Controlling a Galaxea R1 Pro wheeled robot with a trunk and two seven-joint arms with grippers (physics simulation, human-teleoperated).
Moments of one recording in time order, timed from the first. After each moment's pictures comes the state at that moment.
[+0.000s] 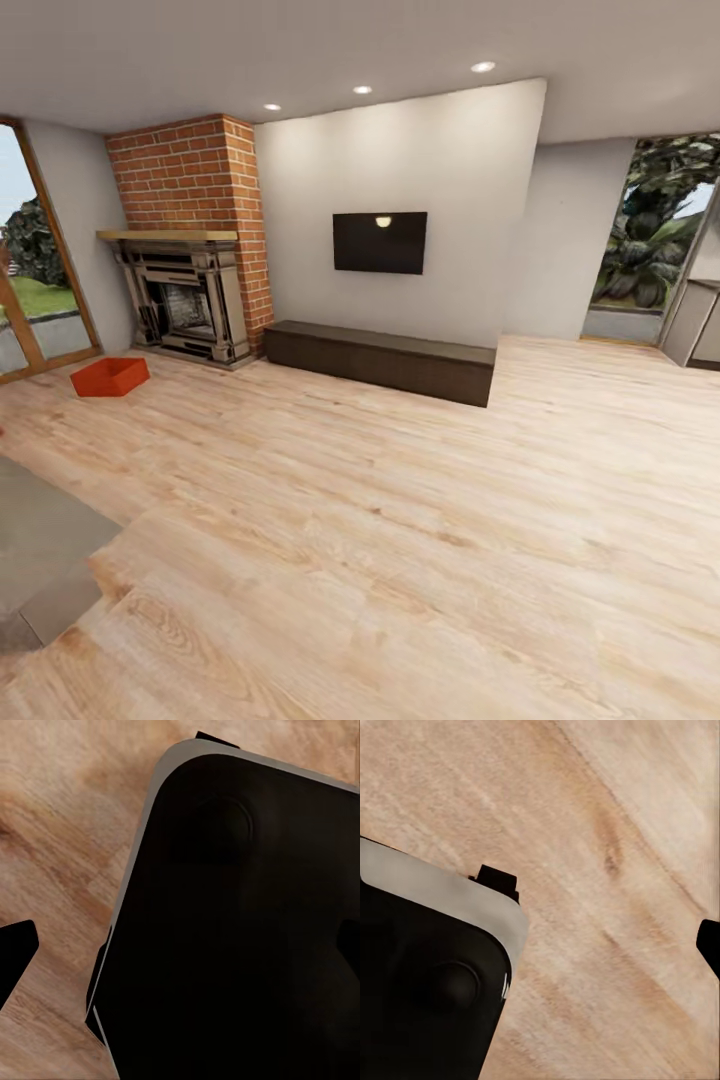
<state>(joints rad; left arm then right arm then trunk) 0.00 0.01 0.03 -0.04 0.30 -0.05 0.05 -0.16 -0.03 0.43 0.03 -0.04 -0.14 -0.08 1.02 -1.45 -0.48</state>
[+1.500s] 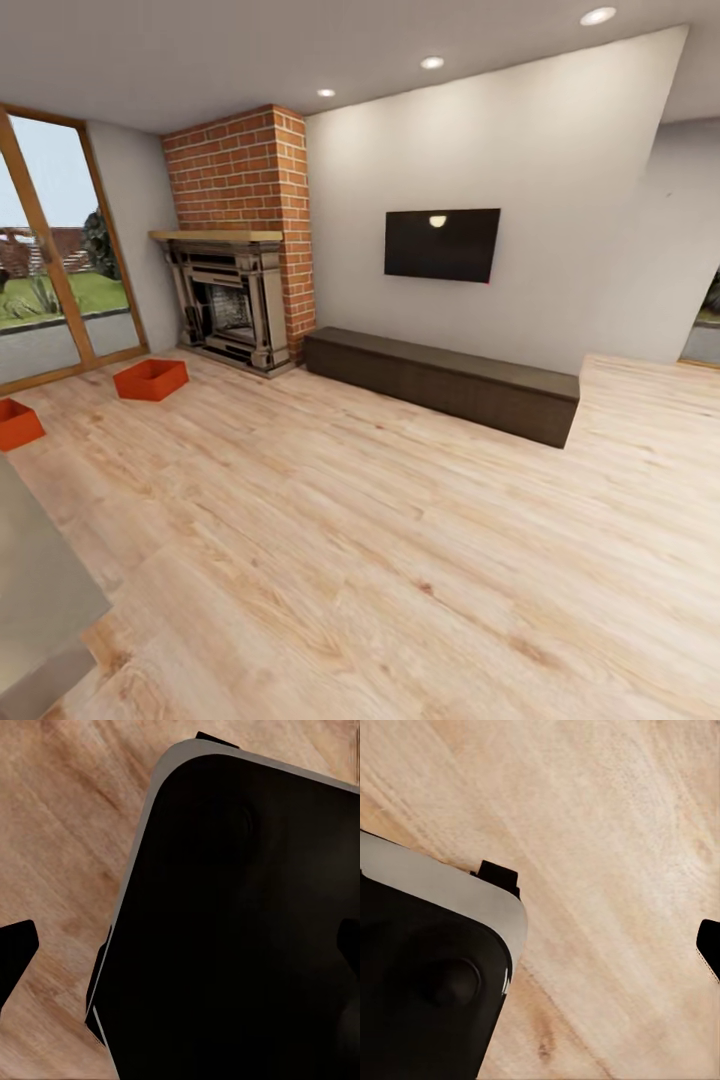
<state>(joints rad) 0.00 0.01 0.03 -0.04 0.30 -0.05 0.05 -0.16 -0.03 0.44 0.03 -0.04 -0.13 -0.07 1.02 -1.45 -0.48</state>
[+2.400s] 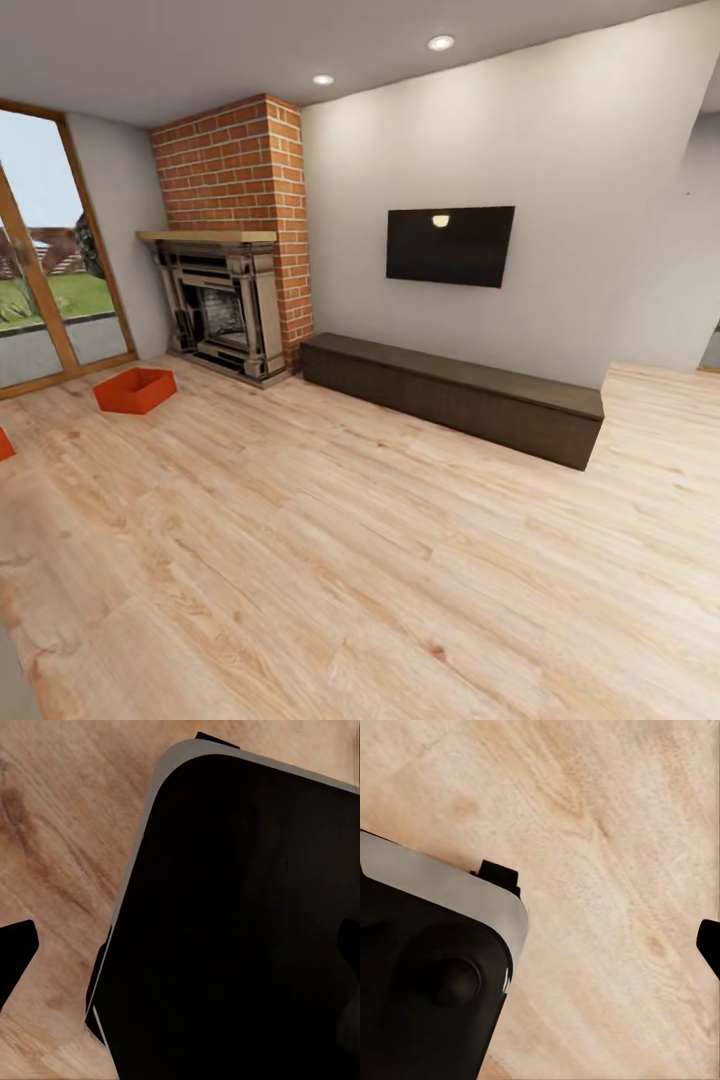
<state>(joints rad) 0.00 0.01 0.03 -0.04 0.30 -0.05 0.05 -0.16 -0.03 0.43 0.03 -0.04 -0.13 -0.07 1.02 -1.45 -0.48</state>
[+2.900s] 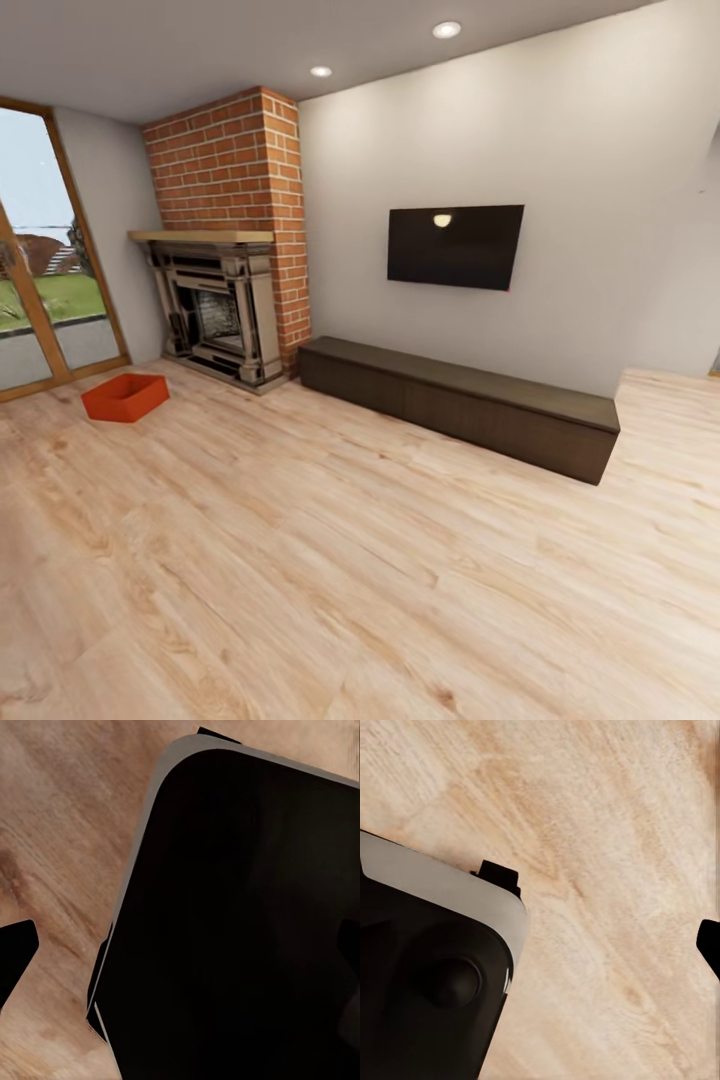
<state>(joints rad) 0.00 0.01 0.03 -0.04 0.30 -0.04 0.05 -0.16 -0.03 0.43 0.03 -0.04 -0.13 -0.07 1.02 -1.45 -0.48</state>
